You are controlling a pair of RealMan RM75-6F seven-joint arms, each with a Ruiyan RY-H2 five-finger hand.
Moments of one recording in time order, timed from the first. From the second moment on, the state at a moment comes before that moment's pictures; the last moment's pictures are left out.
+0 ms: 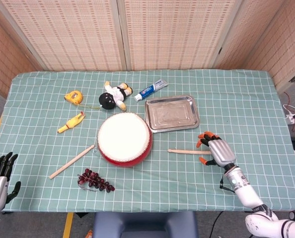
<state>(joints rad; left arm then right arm) -0.02 -1.19 -0.03 -1.58 1.48 1.55 0.07 0.47 -1.43 0.16 -1.45 -1.32 0.95 -0.01</state>
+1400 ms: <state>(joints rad) -0.02 -1.21 -0.03 -1.51 1.46 1.52 0.01 0.58 -1.60 0.16 -1.28 -1.26 0.92 -0.04</state>
